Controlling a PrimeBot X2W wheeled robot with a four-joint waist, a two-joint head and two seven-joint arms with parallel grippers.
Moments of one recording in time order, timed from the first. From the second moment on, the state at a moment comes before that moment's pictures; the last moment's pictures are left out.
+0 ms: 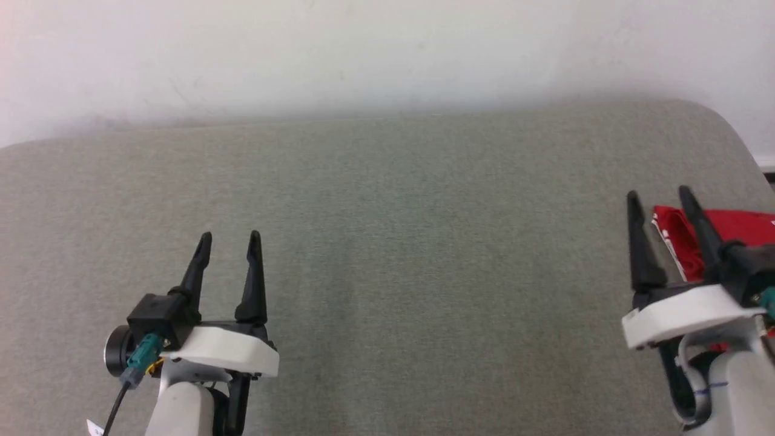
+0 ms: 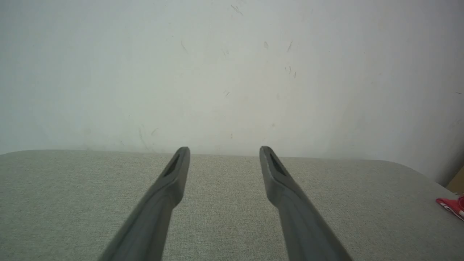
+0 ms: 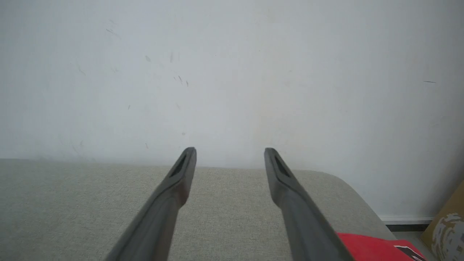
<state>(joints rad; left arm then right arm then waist) -0.15 0.06 0.01 0.18 -0.16 -0.08 -0.26 -0.17 -0.08 -0.10 0.05 0.08 0.13 -0.12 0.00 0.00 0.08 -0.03</state>
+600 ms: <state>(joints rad) -0.10 0.06 -0.04 0.20 -0.19 -0.07 -0.26 -0.02 -0.05 -0.03 0.08 0.15 0.13 -0.17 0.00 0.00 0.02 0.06</state>
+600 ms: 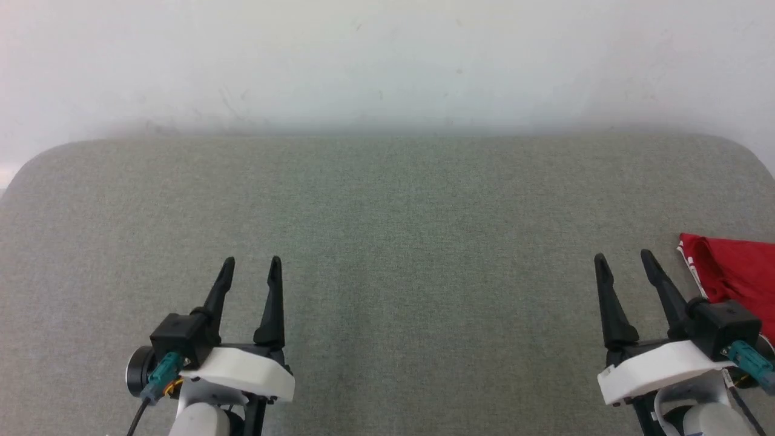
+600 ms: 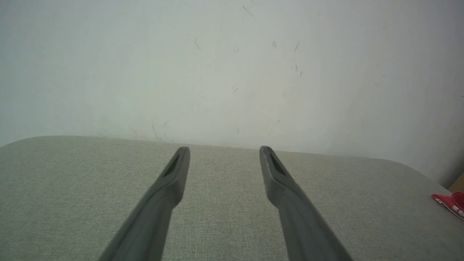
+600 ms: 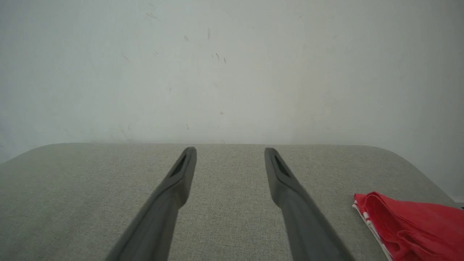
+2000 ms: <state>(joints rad) -0.08 0.05 -0.06 0.18 -0.19 -0.05 -0.24 -0.01 -0.06 -0.02 0.10 0.17 0.13 -0.17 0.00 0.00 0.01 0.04</state>
